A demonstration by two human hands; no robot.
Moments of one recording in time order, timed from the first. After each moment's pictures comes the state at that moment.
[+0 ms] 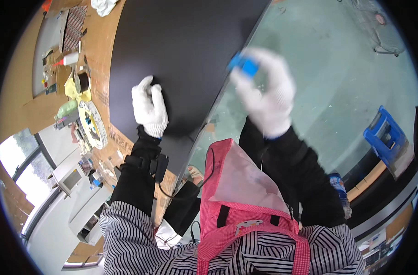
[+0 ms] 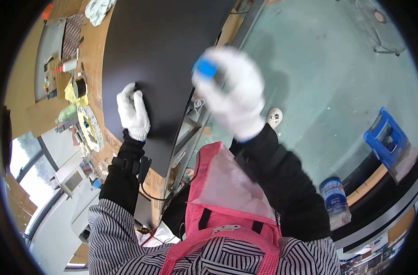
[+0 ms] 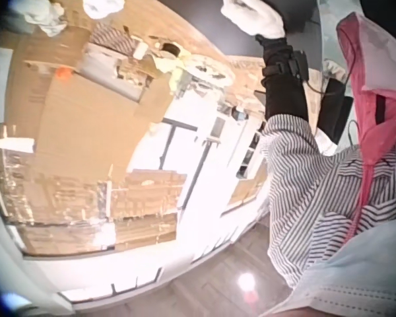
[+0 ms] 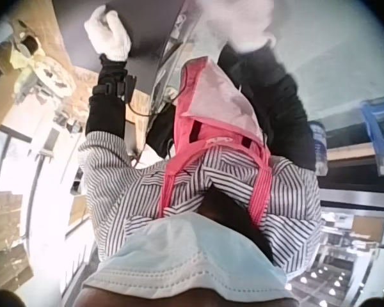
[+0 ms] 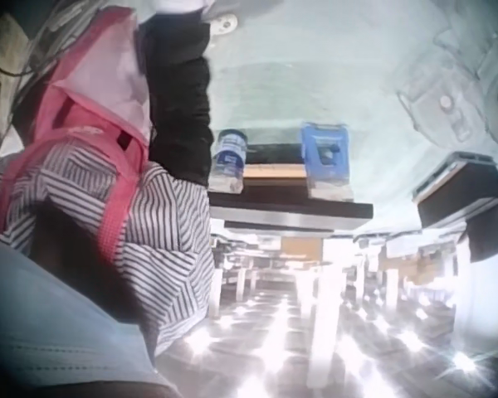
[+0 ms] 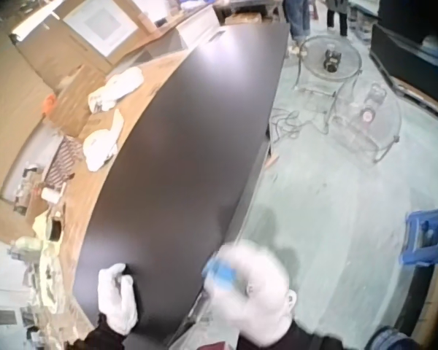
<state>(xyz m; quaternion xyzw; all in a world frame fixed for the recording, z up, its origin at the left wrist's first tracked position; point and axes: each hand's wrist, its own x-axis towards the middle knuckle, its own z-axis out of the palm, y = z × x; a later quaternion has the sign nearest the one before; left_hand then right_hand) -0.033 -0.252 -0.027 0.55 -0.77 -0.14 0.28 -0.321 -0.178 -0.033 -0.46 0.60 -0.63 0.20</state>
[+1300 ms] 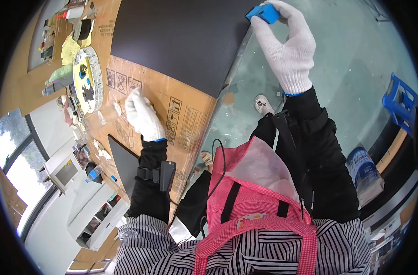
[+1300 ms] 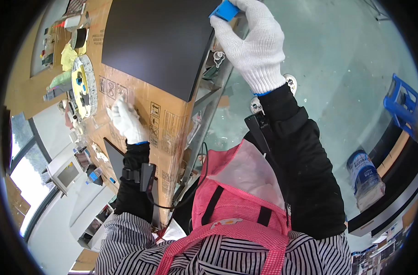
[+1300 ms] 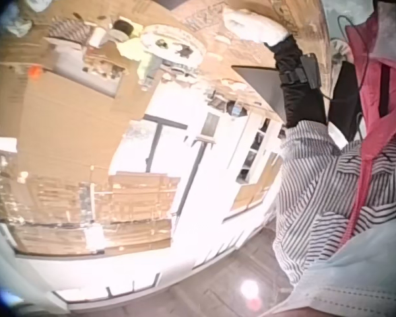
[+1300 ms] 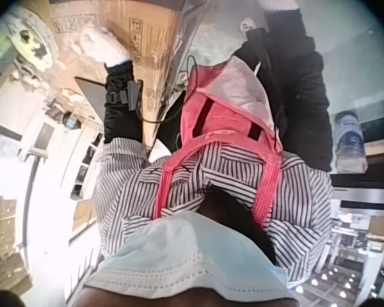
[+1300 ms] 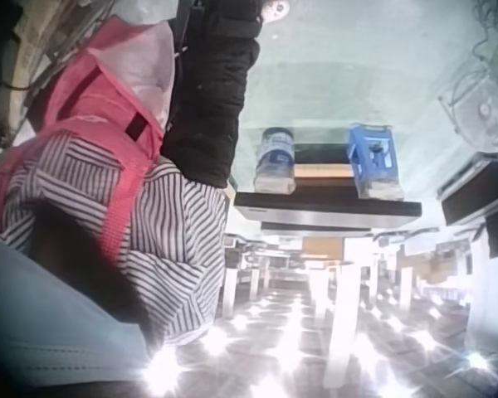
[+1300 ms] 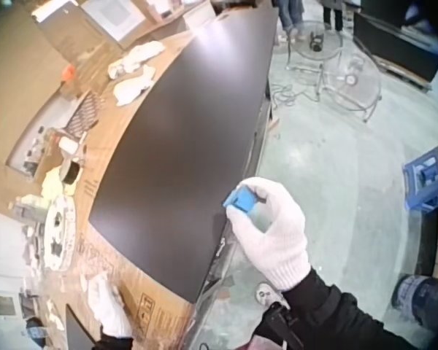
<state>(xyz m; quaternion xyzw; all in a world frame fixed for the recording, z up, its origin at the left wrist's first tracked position) 0.205 -0.079 -0.031 0.69 -0.47 -0.30 0.46 -0.124 -0.046 -0.039 -0.42 0.64 -0.63 0.12</state>
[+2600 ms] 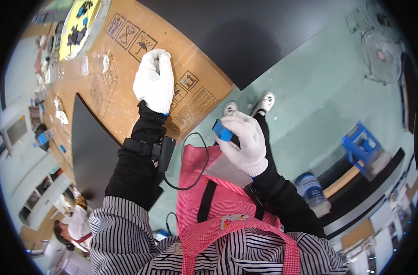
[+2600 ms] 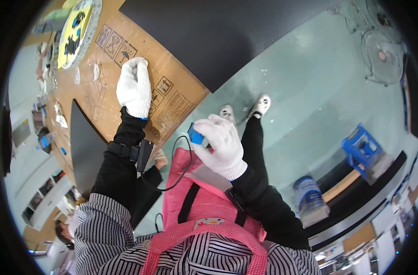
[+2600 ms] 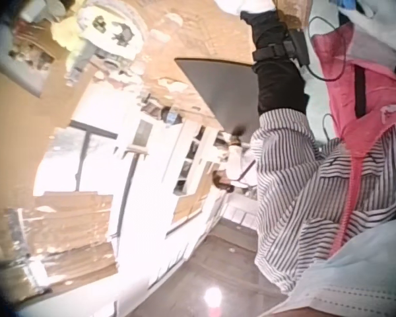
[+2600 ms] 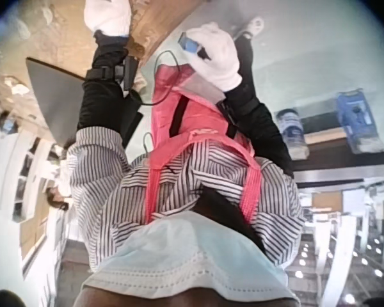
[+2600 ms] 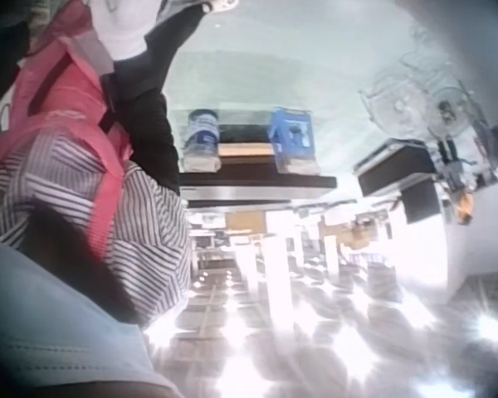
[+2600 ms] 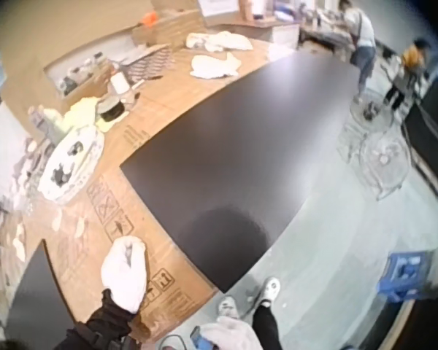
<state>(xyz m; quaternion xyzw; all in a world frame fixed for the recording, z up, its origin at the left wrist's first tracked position) 0.207 -0.064 -0.042 0.70 -0.57 -0.21 0.38 -0.009 0.085 -0.019 -0.65 0.52 -0.47 0.31</state>
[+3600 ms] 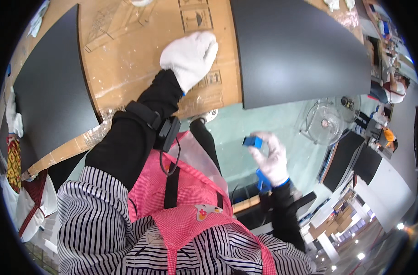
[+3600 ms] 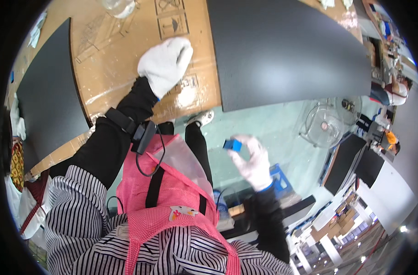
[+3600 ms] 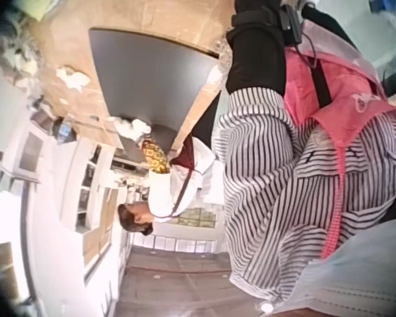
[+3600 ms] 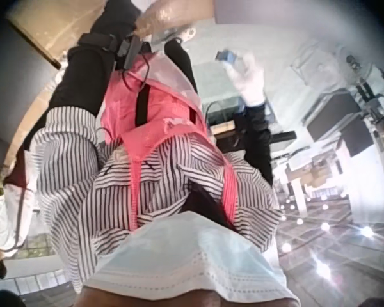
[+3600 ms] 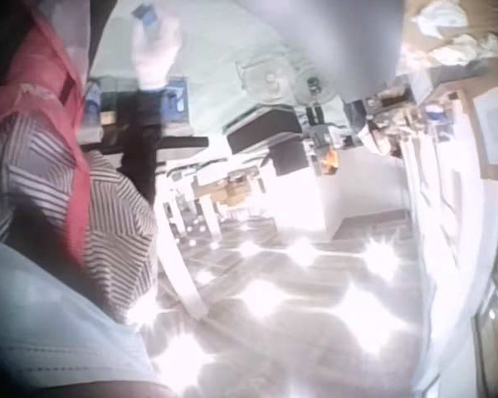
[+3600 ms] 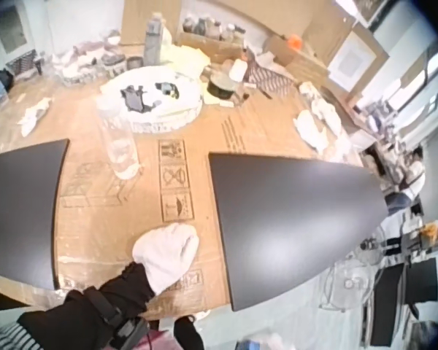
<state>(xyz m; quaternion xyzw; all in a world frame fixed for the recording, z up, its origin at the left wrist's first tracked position) 0.222 -0.057 -0.029 0.69 -0.63 -0.14 0.32 -0.101 0.022 0.075 -0.76 0.50 -0.07 0.41</state>
